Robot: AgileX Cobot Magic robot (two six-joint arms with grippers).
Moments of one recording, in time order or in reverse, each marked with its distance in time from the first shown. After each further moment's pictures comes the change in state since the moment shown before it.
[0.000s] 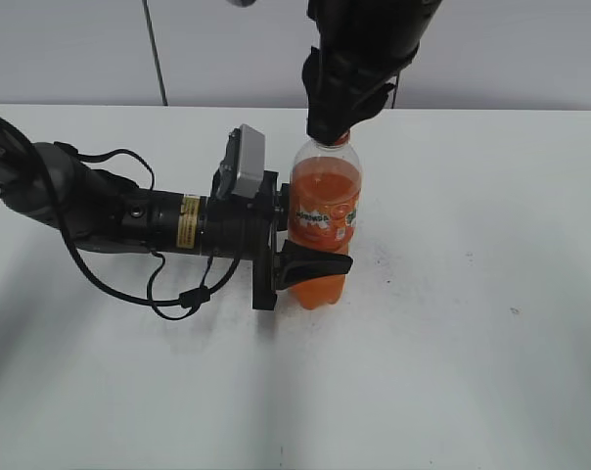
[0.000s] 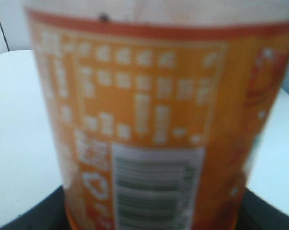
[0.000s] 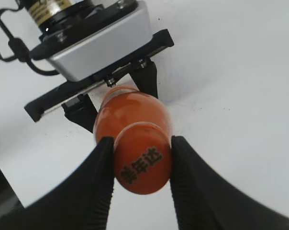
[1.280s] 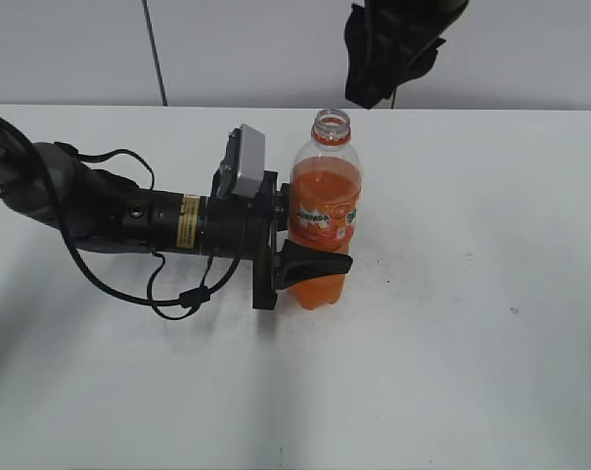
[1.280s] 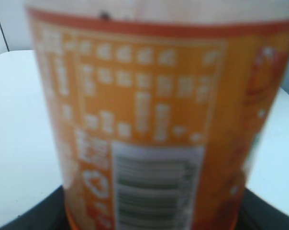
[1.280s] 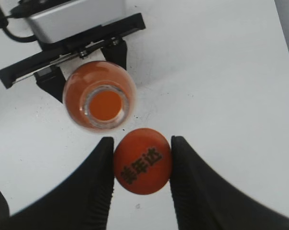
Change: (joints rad) left arm 0.000 0.000 0.000 0.000 0.000 0.000; right arm -0.020 -0.067 -0.019 -0.078 0.045 -0.078
